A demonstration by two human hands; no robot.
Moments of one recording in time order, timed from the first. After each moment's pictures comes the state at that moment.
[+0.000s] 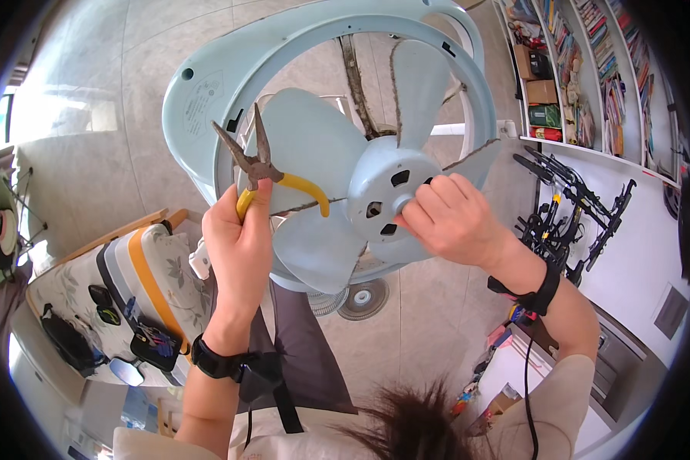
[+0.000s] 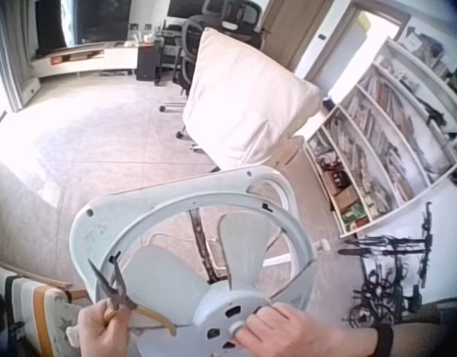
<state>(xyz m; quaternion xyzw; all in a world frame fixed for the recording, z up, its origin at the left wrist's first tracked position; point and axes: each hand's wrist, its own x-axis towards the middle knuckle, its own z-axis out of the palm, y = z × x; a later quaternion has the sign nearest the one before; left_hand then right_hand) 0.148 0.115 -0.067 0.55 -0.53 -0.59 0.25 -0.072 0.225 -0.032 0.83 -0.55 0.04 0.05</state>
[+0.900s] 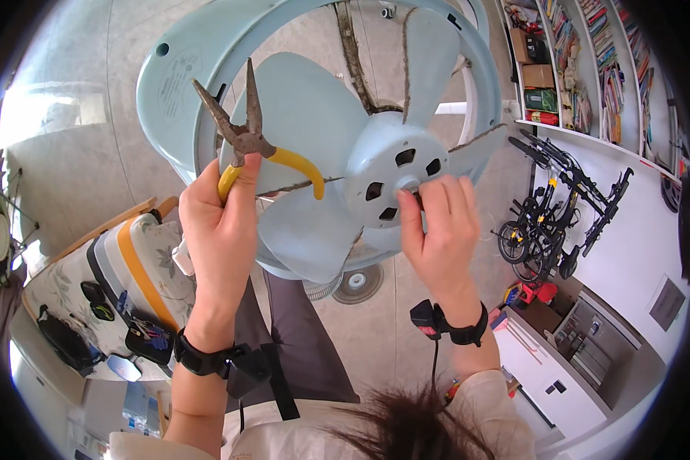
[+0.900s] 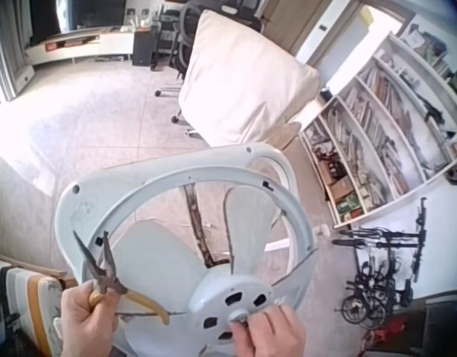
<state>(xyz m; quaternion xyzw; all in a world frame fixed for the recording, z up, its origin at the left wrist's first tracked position) 0.149 0.112 -0.068 0.51 -0.55 -0.61 0.25 -0.020 0.247 -0.045 0.58 -0.80 0.18 0.03</state>
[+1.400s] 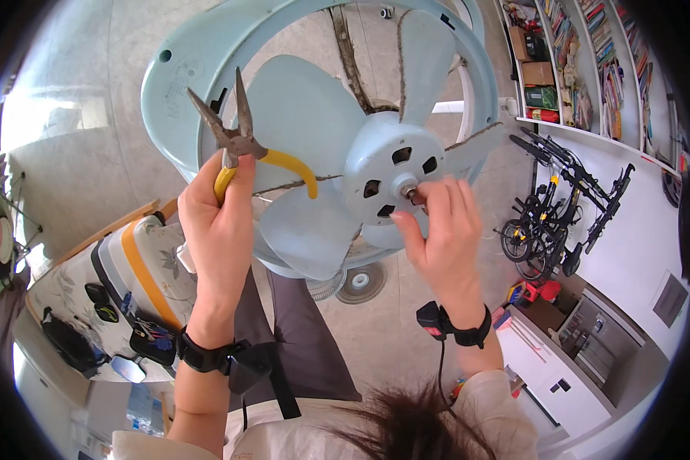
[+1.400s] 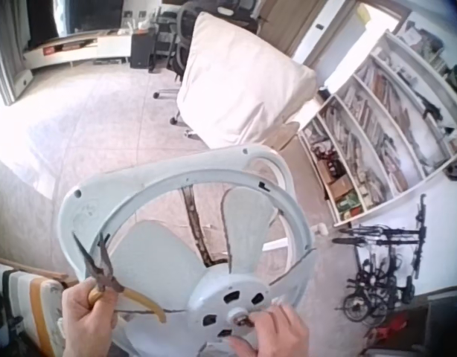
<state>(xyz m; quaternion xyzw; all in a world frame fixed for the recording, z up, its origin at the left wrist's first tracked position) 0.151 0.108 -0.063 0.50 -0.53 -0.63 0.26 -0.021 0.256 -0.035 0.59 -0.79 0.17 -0.02</state>
